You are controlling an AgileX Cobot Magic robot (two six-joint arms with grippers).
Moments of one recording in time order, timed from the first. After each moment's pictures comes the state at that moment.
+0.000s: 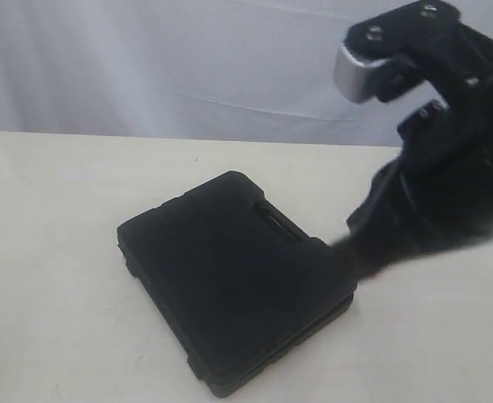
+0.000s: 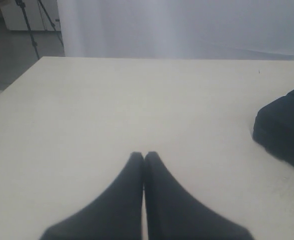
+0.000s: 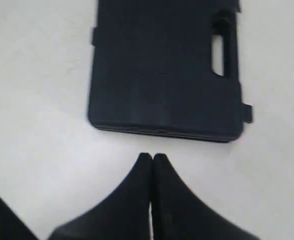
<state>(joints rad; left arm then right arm) 0.07 0.00 0.00 0.01 0.35 0.01 0.38 1.12 -1.11 -0.09 1.02 0.12</state>
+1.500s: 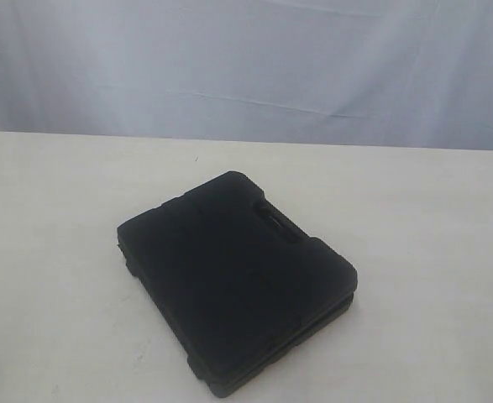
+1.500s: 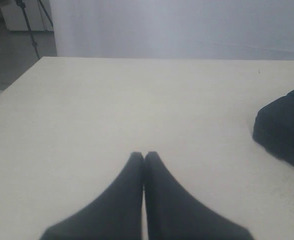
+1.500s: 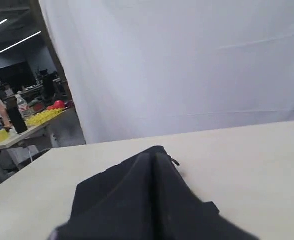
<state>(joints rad) 0.07 0.00 0.00 0.01 0.35 0.01 -0.06 0.01 -0.02 0.82 0.07 -0.45</state>
